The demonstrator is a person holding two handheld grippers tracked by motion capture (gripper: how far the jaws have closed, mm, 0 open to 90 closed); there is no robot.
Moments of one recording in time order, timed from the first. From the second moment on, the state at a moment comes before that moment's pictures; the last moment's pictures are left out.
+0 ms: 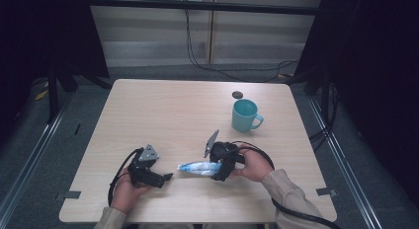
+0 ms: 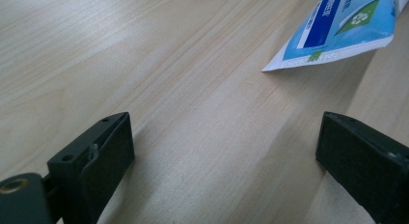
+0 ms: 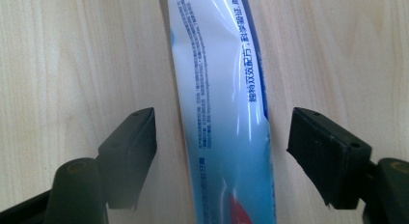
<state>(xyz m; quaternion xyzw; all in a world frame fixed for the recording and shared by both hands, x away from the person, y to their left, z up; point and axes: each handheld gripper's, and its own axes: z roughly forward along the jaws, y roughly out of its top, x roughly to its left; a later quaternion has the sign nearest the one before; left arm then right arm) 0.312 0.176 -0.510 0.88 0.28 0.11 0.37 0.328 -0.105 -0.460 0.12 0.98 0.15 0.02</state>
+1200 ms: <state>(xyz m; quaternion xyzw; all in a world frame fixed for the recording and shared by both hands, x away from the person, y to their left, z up) 0.312 0.176 -0.510 0.88 0.28 0.11 0.37 0.334 -0.080 -0.465 0.10 0.99 0.10 0.00</state>
